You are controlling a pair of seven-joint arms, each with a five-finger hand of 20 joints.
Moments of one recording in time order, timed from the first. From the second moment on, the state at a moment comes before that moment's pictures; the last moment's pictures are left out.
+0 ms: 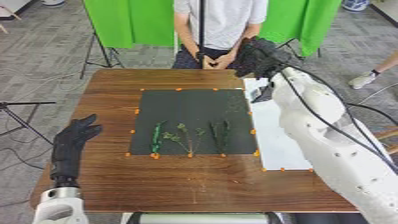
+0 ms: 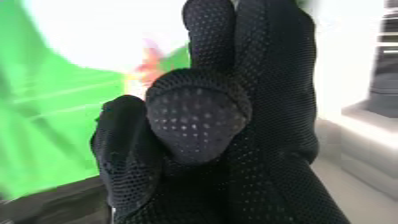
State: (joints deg) left arm 125.4 -69.6 -96.9 -117.8 65.6 18.7 13.2; right arm -64.3 -57.3 59.5 -107.9 -131.7 -13.0 17.0
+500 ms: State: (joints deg) left arm 124.4 -69.5 -95.7 -115.6 63.8 21.1 14.4; right arm -52.1 -77.8 40.2 -92.5 -139.0 -23.5 8.6
